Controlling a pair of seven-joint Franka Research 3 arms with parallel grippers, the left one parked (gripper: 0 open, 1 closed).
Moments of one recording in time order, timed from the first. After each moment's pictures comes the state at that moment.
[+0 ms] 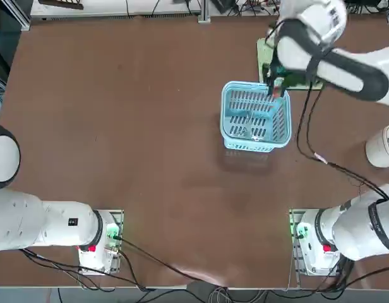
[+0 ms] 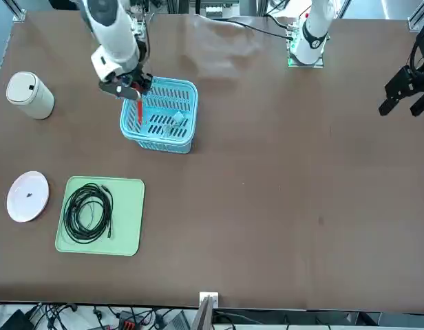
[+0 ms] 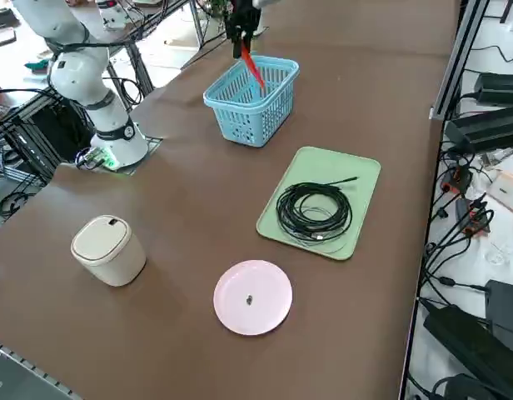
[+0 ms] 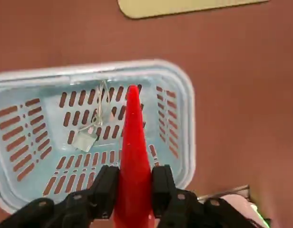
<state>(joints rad) 0.43 -0.13 0.07 -2.01 -0.01 1.72 0.69</state>
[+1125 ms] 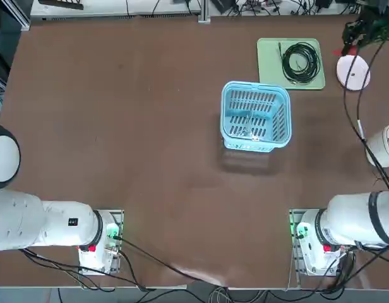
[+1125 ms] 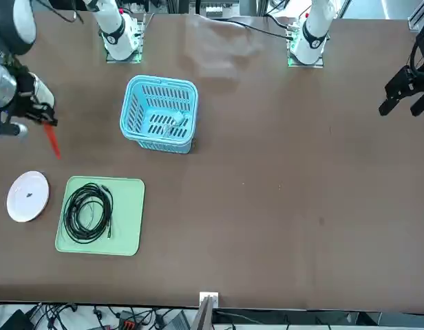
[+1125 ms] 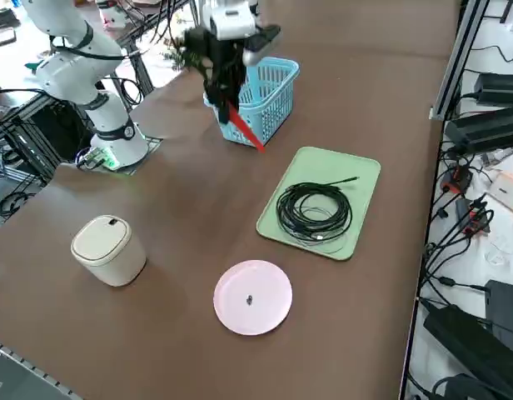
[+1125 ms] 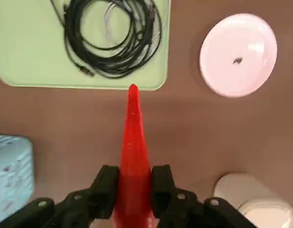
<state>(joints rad) -0.24 0.03 0.05 -1.90 -0.10 1.87 -0.19</state>
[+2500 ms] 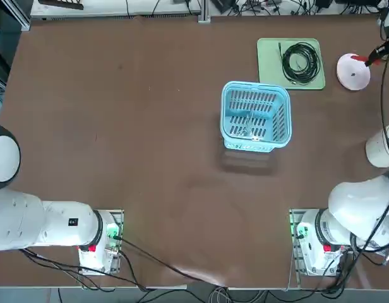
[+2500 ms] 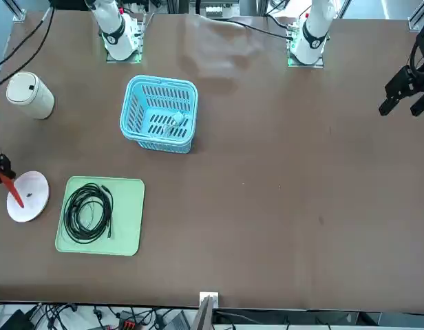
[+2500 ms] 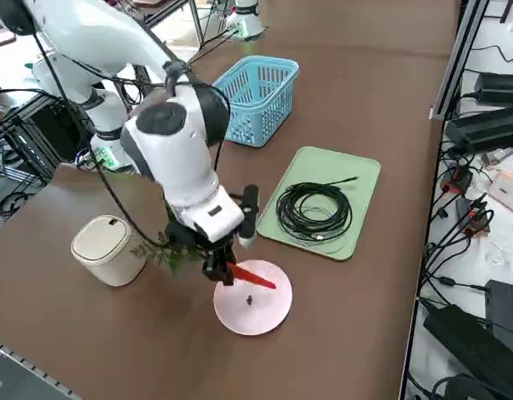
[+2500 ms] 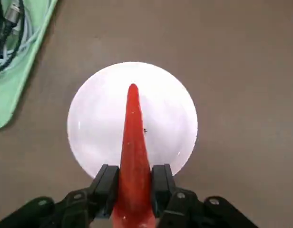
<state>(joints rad) -0.57 0.56 0.06 -1.64 -0.03 2.35 -0.87</state>
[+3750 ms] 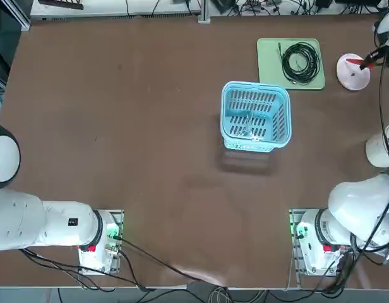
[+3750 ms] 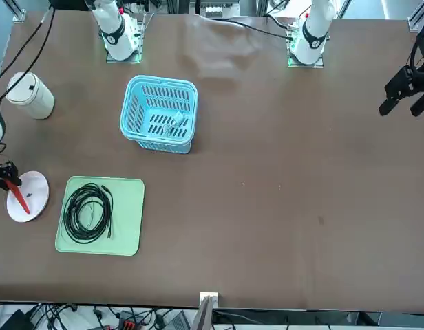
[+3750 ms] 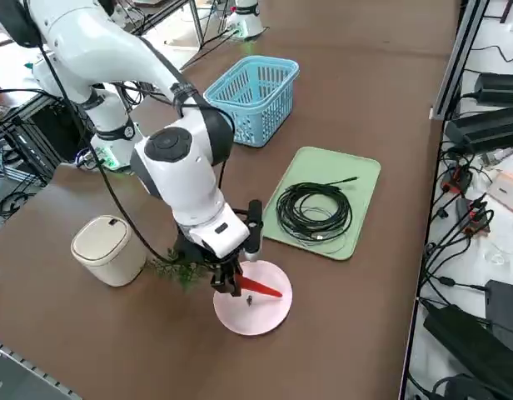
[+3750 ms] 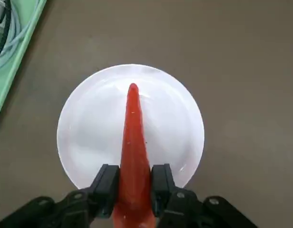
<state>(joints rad) -0.57 0.61 0.06 -1.64 -0.02 2.40 -0.88</state>
